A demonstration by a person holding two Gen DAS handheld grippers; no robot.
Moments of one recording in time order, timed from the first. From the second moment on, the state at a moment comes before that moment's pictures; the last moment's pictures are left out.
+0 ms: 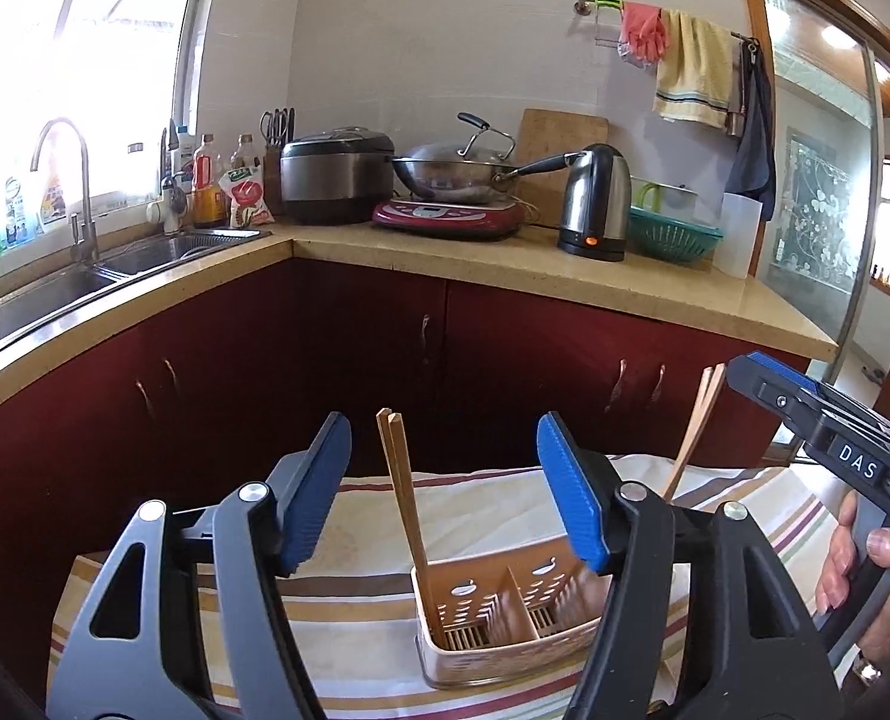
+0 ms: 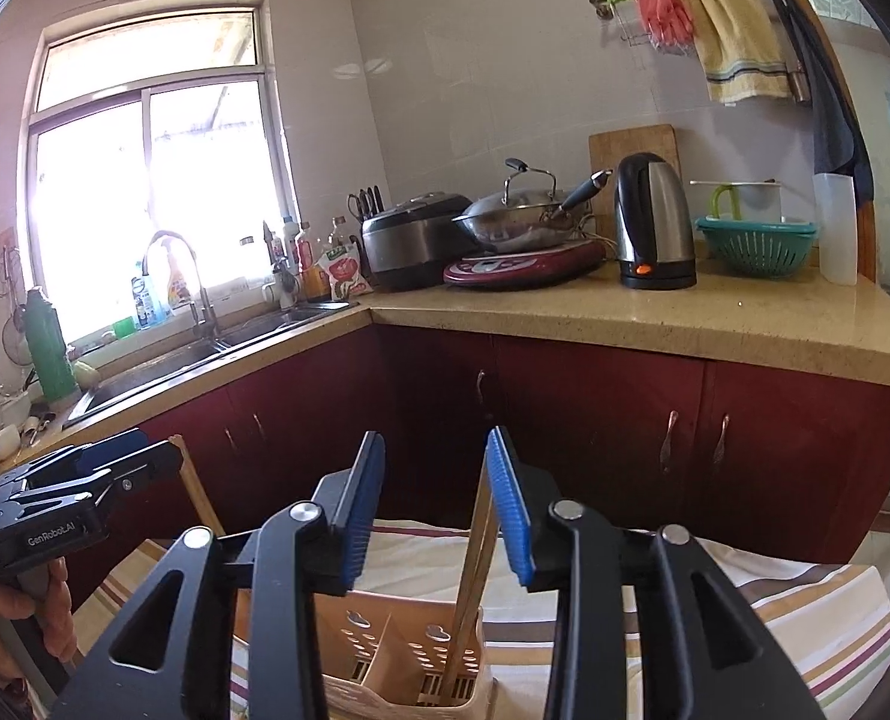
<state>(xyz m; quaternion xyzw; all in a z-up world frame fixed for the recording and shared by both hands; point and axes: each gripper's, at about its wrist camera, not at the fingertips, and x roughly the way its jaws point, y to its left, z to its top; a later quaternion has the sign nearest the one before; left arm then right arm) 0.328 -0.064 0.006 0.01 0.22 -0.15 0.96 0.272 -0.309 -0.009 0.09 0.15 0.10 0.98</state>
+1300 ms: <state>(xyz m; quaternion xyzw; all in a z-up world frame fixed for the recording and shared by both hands) 0.067 0.012 -0.161 -0.01 0.29 -0.01 0.96 0.004 -0.297 -0.194 0.04 0.23 0.03 0.97</state>
